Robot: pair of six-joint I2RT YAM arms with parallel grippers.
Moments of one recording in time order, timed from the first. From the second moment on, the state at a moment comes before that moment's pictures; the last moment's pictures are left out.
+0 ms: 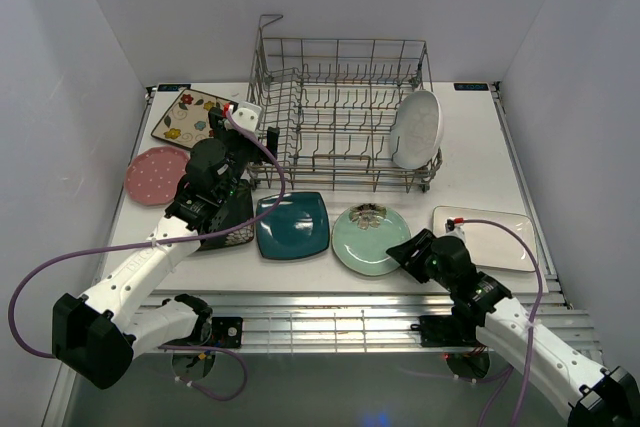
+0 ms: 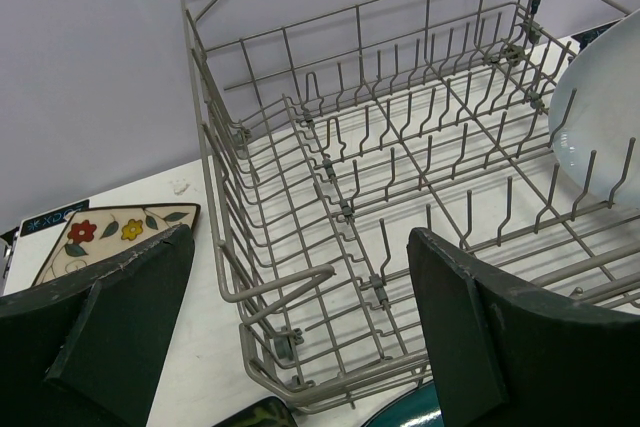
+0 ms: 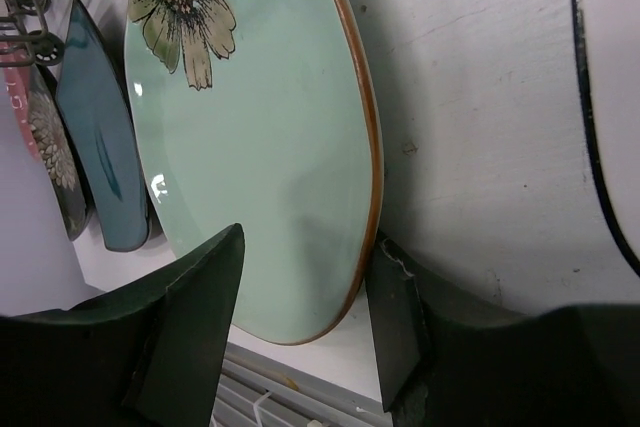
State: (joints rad) left arm -0.51 1.07 0.86 0.26 -0.18 0.18; right arm 0.62 0.46 0.07 -0.23 0.05 1.15
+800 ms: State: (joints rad) left arm -0.51 1.08 0.86 0.26 -0.18 0.19; right arm 0.62 0.39 0.05 -0.28 0.08 1.28
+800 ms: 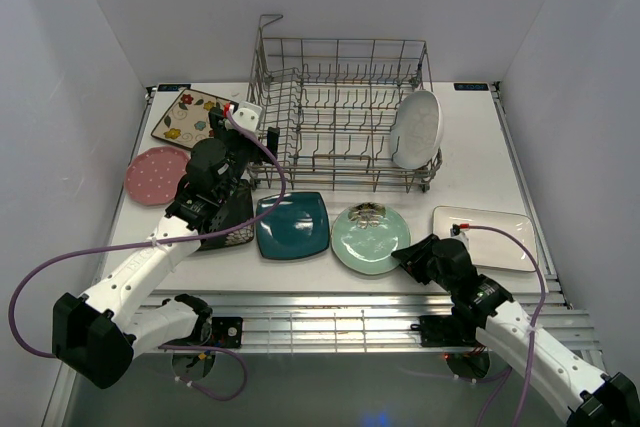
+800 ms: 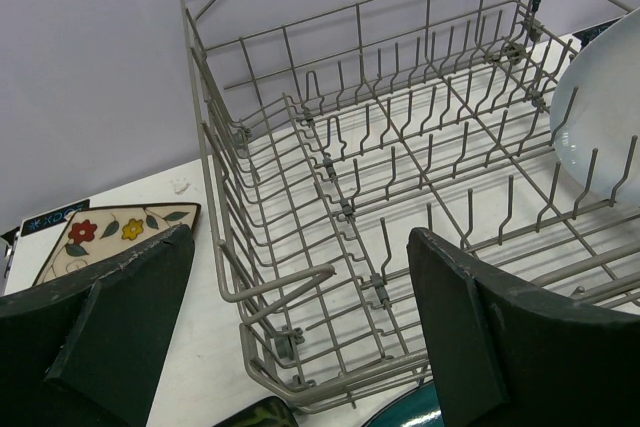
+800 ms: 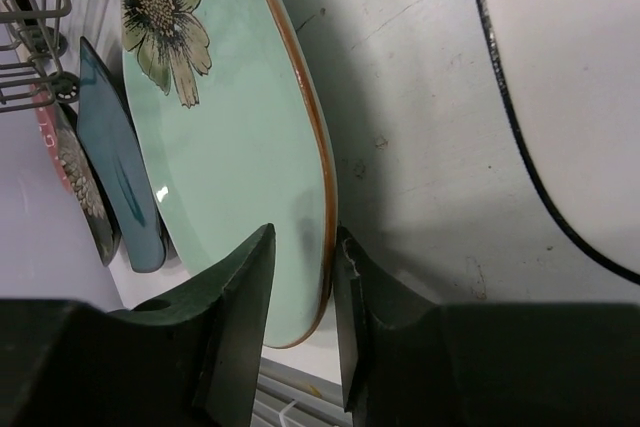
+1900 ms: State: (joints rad) left arm -0.51 1.09 0.86 0.26 -0.18 0.19; right arm 0.62 0.32 0.05 -0.34 0.14 1.28
